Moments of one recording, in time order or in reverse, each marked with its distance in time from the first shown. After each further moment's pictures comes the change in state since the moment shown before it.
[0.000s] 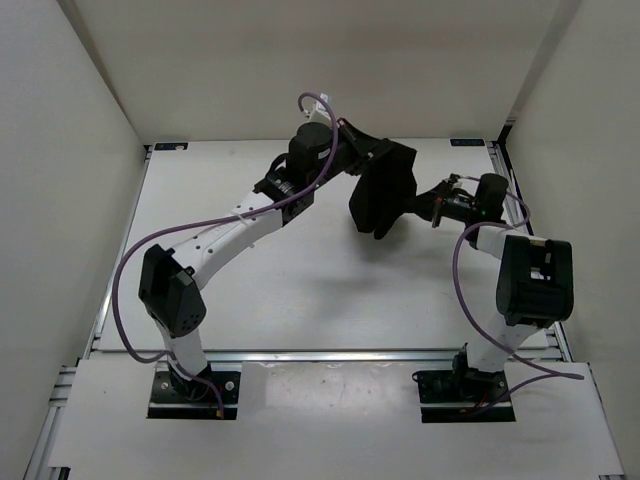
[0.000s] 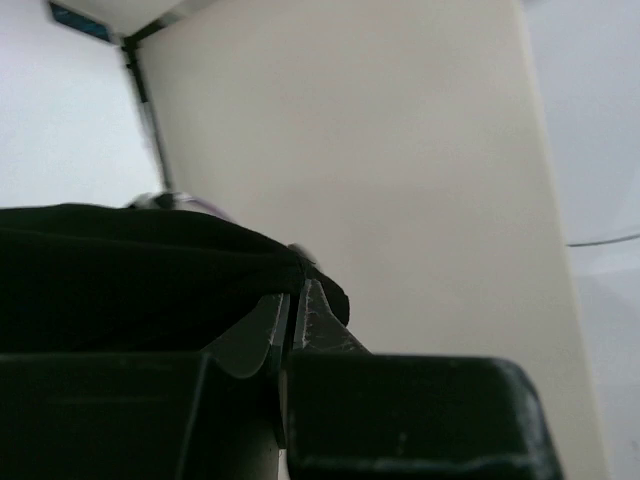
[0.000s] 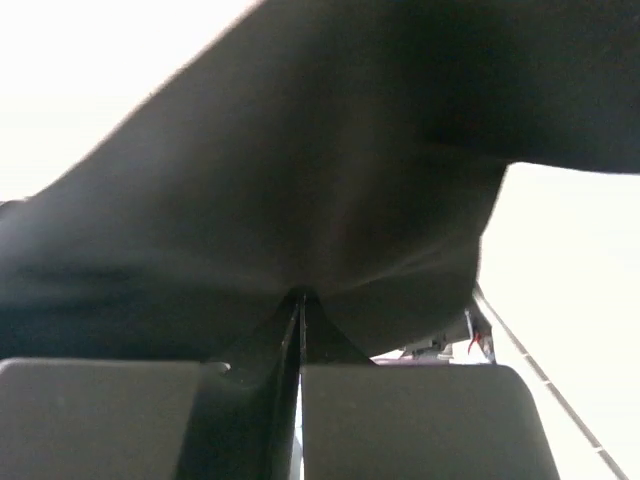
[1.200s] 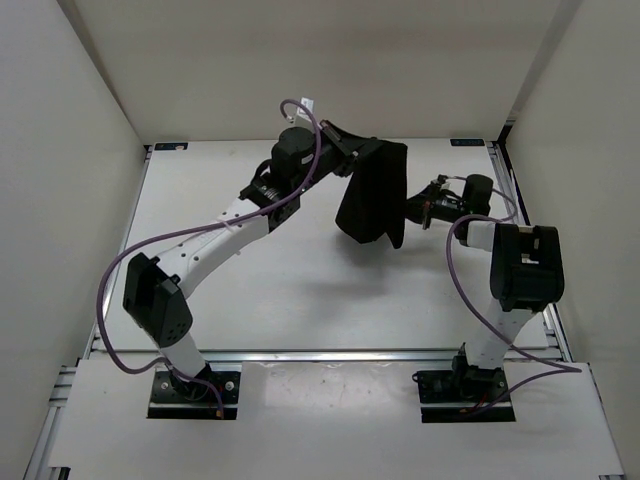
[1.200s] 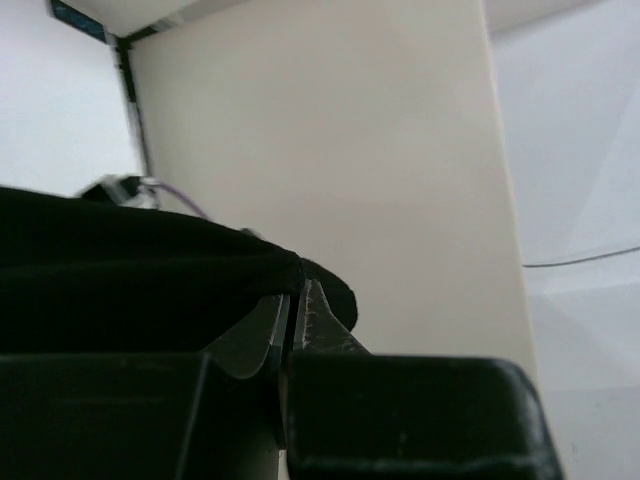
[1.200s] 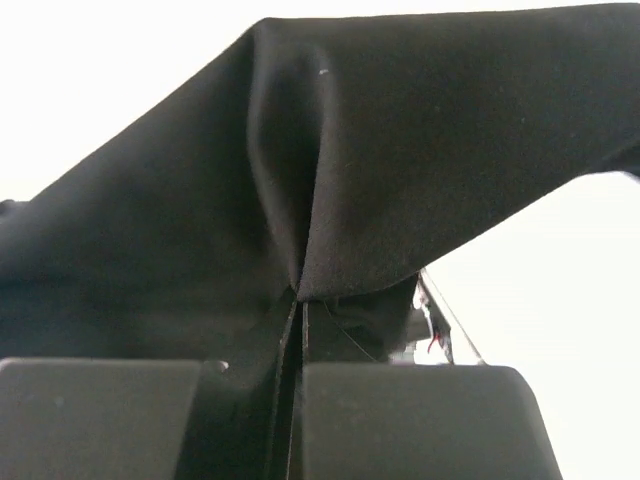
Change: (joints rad) left arm 0.040 -0.105 -0.150 0.067 0.013 -0.102; right arm 0.039 0.117 0.038 0.026 0.008 -0.109
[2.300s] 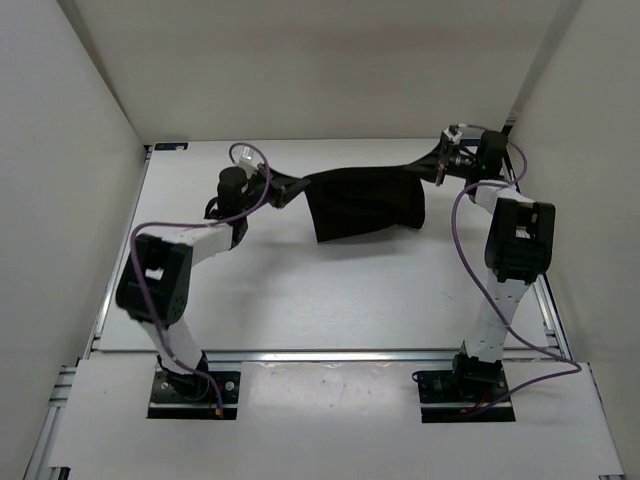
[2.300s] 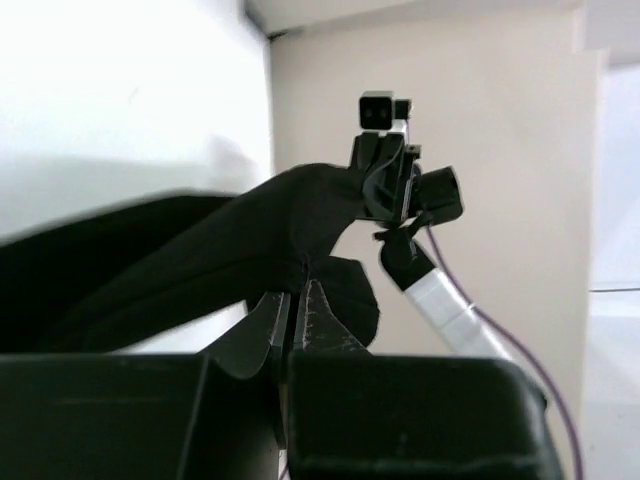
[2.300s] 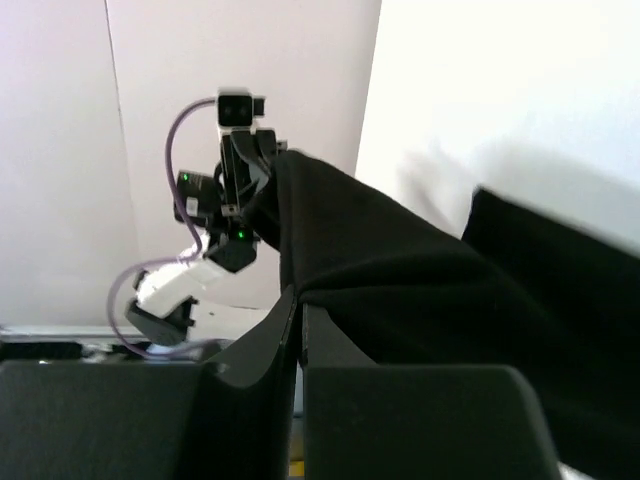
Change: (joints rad) left arm 0.408 -0.023 -0.689 0.502 0.422 -0.045; right arm -0.090 0.239 0.460 -0.121 -0.166 -0.223
